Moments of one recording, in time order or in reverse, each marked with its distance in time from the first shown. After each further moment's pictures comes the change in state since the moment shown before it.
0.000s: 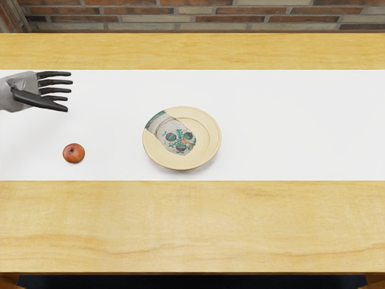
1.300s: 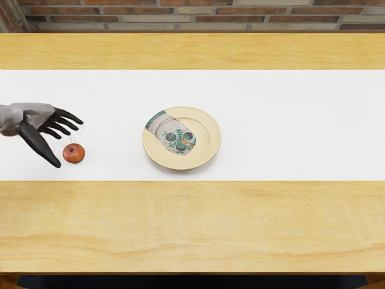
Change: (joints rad) left arm -0.191 0.383 0.377 -0.830 0.201 0.277 0.263; right arm 0.003 0.000 0.004 0.003 0.001 0.005 -0.004
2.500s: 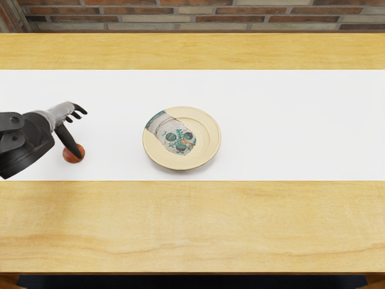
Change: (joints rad) left arm -0.233 -0.314 0.488 -0.054 0.155 0.734 0.211; right arm 0.000 0.000 0.000 0.001 0.000 0.002 0.000
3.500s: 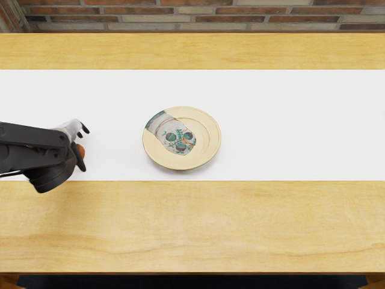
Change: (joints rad) left arm -0.134 -0.252 0.360 0.073 -0.245 0.211 0.000; right arm 0.000 0.000 0.000 -0.001 0.000 0.000 -0.001
